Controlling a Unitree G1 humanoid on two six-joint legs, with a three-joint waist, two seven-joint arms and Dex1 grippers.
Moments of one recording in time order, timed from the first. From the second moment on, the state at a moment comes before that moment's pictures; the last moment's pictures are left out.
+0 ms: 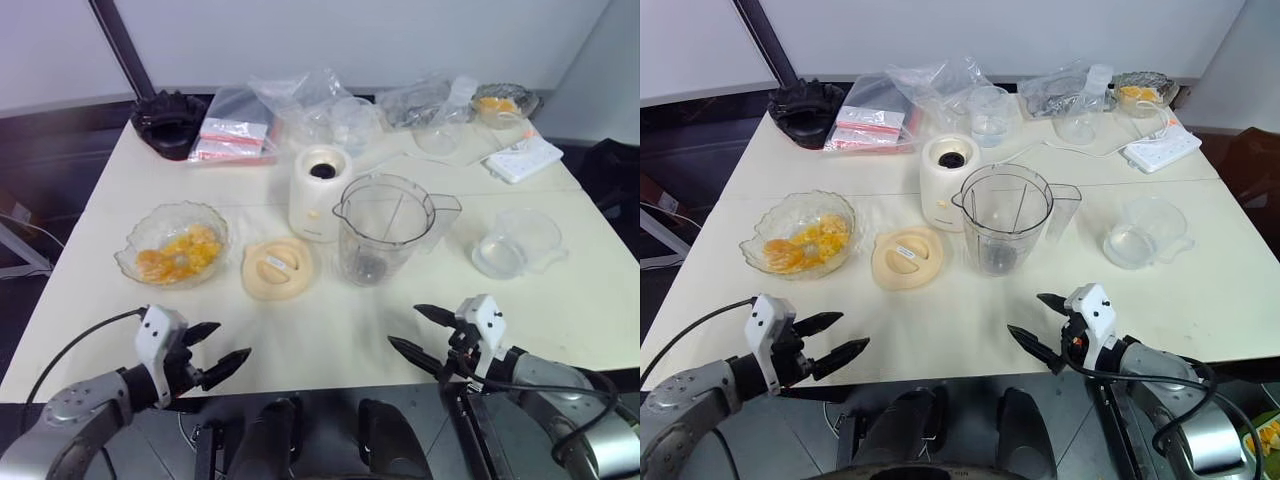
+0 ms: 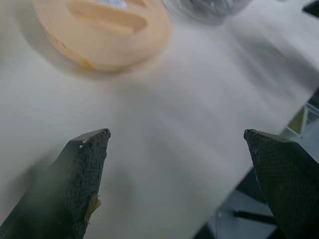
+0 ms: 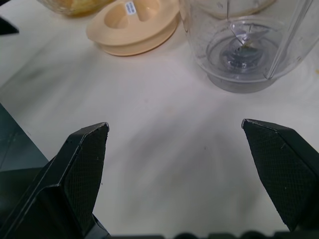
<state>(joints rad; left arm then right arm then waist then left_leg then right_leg) 0.39 0.63 0.26 -0.56 -0.64 0.61 -0.70 0.27 -0.61 -0.09 -0.48 0.47 0.44 0.73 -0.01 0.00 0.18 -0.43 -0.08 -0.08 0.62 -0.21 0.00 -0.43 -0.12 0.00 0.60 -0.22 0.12</state>
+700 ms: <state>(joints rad) 0.31 0.66 0.29 -0.60 -0.69 0.69 -0.65 0.16 -0.62 -0.10 -0.58 0.53 0.57 0.67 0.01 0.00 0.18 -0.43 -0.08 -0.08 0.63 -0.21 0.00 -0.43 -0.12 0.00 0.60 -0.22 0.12</state>
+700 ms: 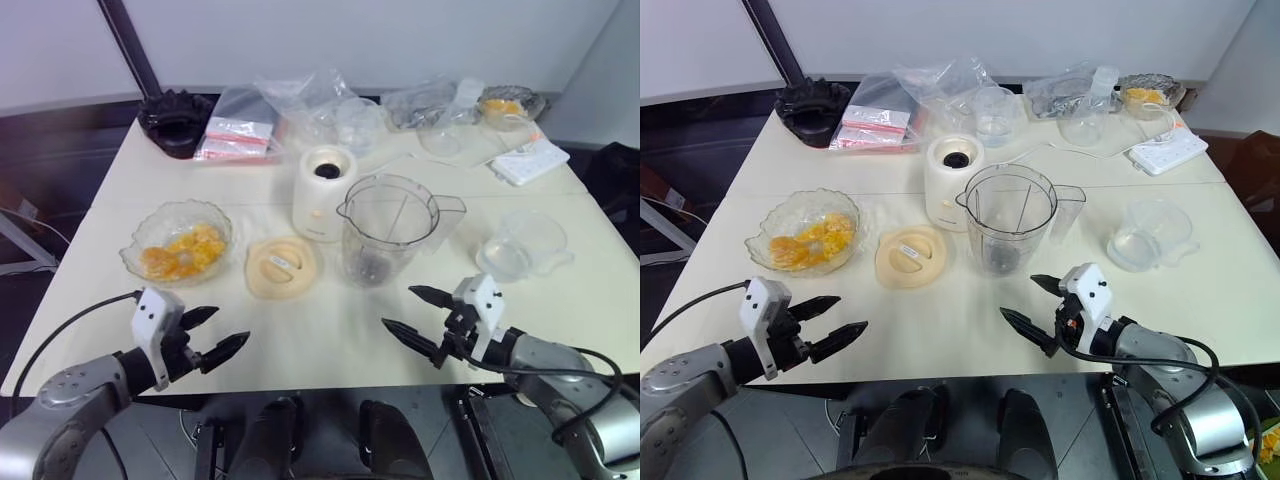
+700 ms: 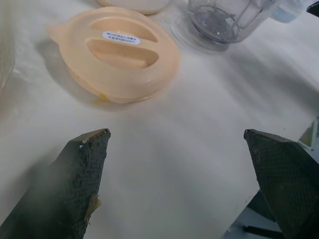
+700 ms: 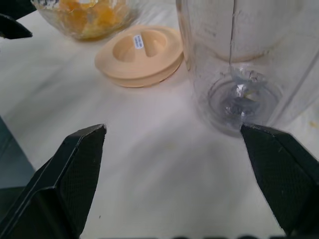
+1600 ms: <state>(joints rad) -0.37 1.16 0.07 -0.08 -0.45 0.84 -0.73 -0.05 -0.81 -0.15 -0.73 0.77 0.84 0.70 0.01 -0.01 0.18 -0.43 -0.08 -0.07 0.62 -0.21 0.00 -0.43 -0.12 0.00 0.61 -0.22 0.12</state>
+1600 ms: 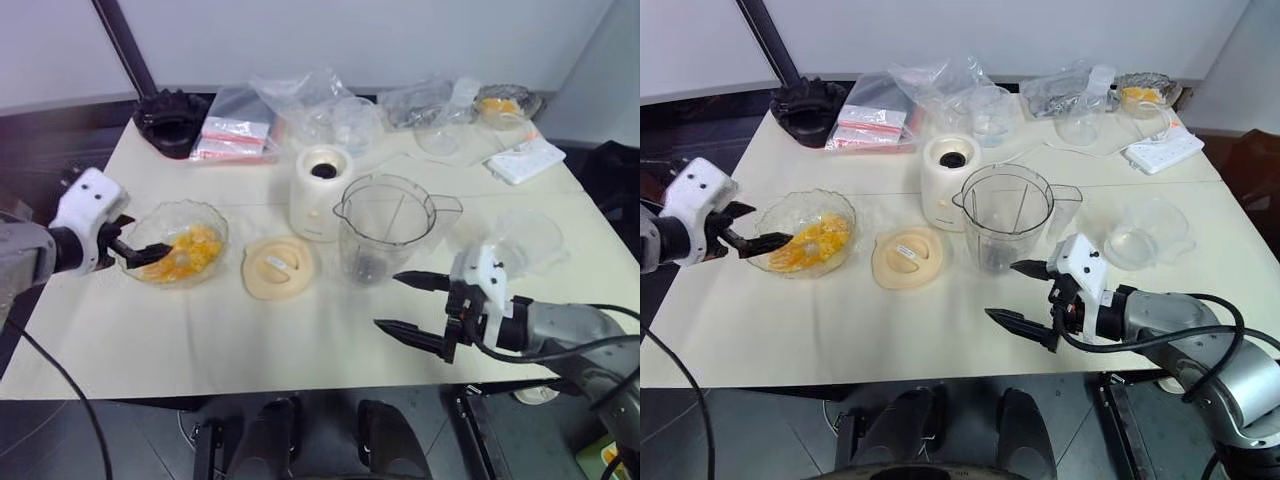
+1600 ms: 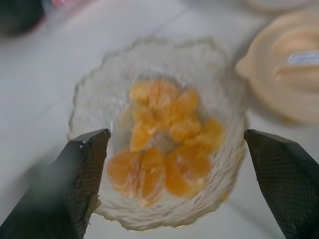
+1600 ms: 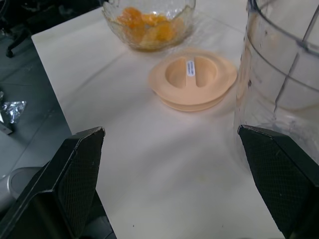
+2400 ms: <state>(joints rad) -1.05 0.69 -0.26 1.17 0.12 0.40 -0.78 -0.06 -0.79 -0.07 -0.74 0.73 0.82 0.64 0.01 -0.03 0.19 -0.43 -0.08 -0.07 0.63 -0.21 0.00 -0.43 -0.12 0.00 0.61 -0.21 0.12</state>
